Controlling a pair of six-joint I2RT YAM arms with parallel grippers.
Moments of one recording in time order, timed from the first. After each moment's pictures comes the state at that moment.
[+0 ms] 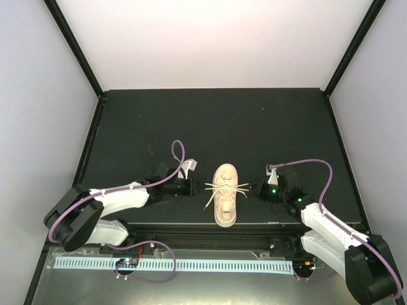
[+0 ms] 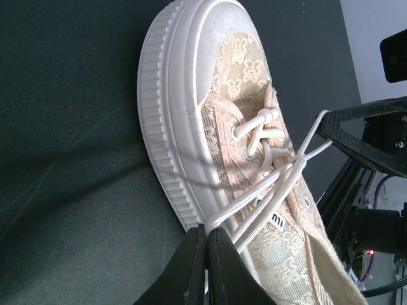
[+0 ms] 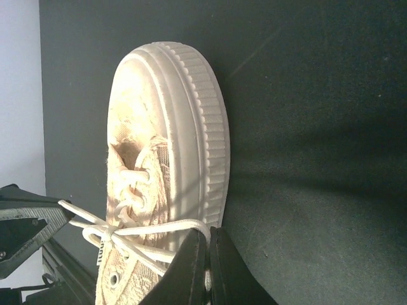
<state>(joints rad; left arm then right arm) -0.69 1.32 0.45 0.18 0.43 -0.73 0.38 0.91 0.23 -0.07 -0.43 0.84</state>
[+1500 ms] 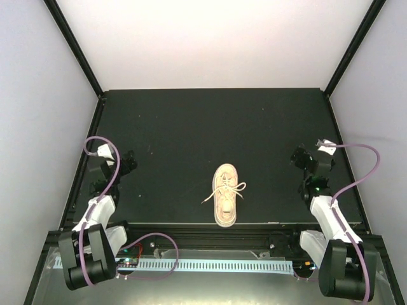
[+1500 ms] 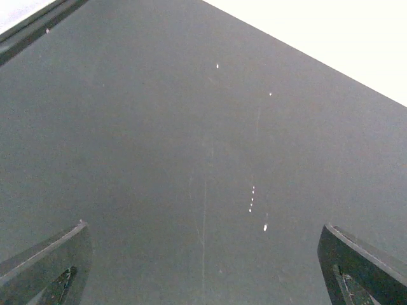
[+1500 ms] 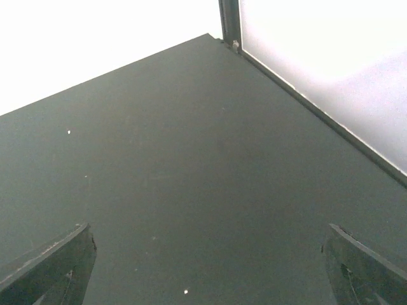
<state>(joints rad) 0.30 0.99 0.27 0.27 0.25 -0.32 -0.10 0.93 0.36 0.18 0.21 0.29</state>
